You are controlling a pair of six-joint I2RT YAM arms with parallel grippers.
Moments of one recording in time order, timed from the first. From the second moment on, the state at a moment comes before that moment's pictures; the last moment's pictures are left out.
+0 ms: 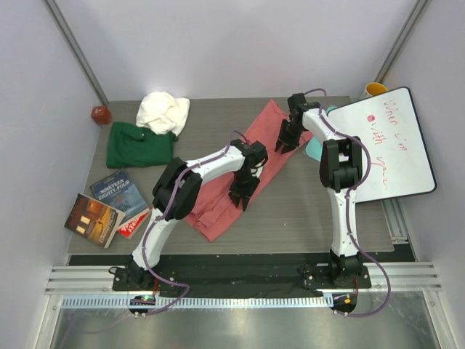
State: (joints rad) left arm -0.79 2.28 1.84 -1.12 0.20 -0.32; right arm 0.18 2.40 2.07 -0.92 -0.18 0.47
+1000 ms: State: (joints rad) left arm -0.74 2.16 1.86 -1.11 0.07 -0.26; right arm 0.19 2.31 2.09 -0.84 -0.18 0.50
